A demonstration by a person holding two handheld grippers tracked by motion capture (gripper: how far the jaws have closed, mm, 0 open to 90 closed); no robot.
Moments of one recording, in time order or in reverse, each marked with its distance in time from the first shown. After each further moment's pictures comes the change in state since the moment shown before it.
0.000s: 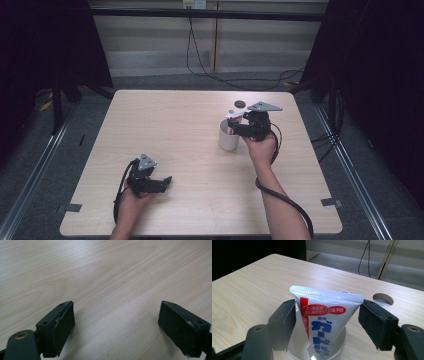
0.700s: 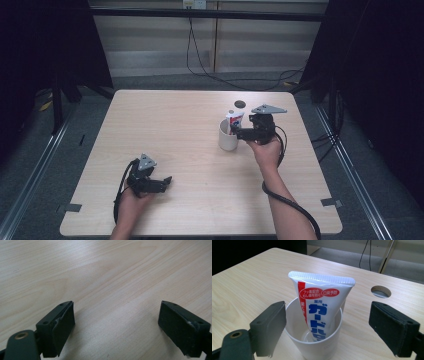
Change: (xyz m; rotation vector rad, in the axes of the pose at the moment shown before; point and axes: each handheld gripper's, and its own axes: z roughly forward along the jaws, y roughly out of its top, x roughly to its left) left arm 0.000 0.000 0.000 0.000 0.000 0.000; right arm -0.005 -0.006 -0.013 0.038 0.008 0.003
